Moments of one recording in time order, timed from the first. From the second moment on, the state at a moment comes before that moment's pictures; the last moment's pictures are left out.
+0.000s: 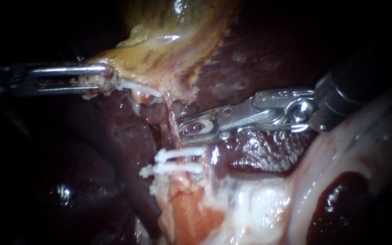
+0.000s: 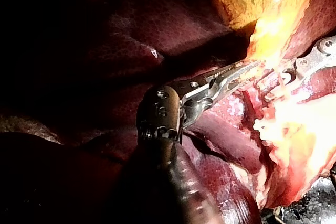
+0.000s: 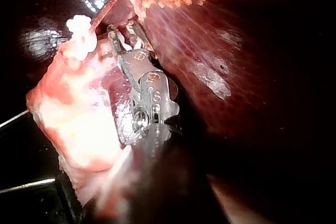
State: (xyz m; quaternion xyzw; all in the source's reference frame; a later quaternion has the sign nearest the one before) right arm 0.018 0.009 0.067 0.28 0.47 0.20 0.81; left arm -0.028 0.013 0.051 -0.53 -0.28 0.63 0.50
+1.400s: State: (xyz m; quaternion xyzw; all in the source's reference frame) right arm 0.016 0.011 0.060 0.33 0.52 0.22 0.75; left arm -0.028 0.013 0.051 -0.53 -0.28 0.63 0.49
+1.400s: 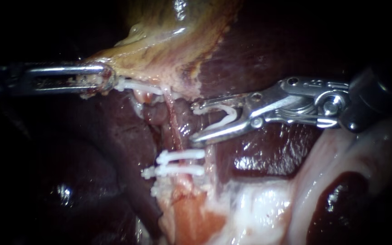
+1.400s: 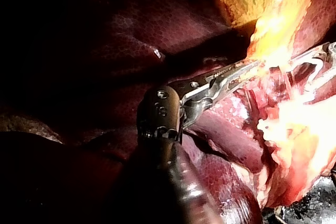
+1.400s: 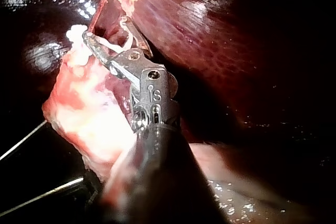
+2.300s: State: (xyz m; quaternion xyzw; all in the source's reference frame) right arm 0.023 0.010 0.060 0.36 0.55 0.26 0.71; left arm -0.028 0.013 0.051 -0.53 -0.28 0.63 0.49
